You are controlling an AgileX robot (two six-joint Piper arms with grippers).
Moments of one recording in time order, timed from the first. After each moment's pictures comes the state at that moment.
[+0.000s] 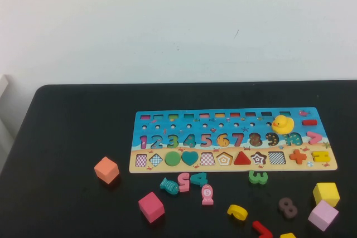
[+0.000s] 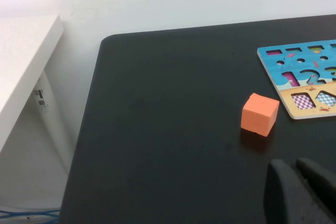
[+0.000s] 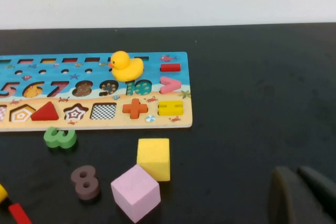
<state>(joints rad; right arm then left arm) 0.03 -0.01 0.02 -0.06 0.41 0.09 0.00 -0.01 0.02 -0.19 0.36 0.17</state>
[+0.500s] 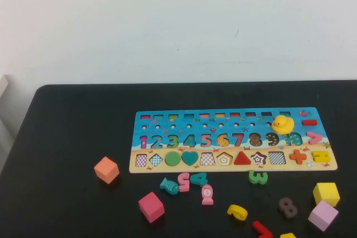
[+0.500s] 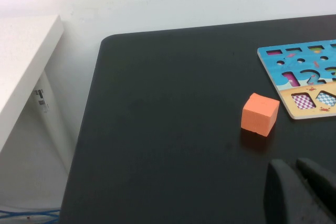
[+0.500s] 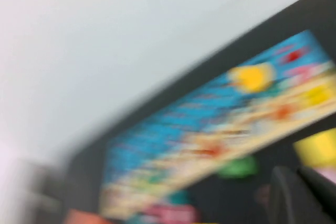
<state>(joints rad) 0.03 -0.01 0.02 0.57 0.37 0.10 0.00 -0.01 0.02 -0.19 0.36 0.17</state>
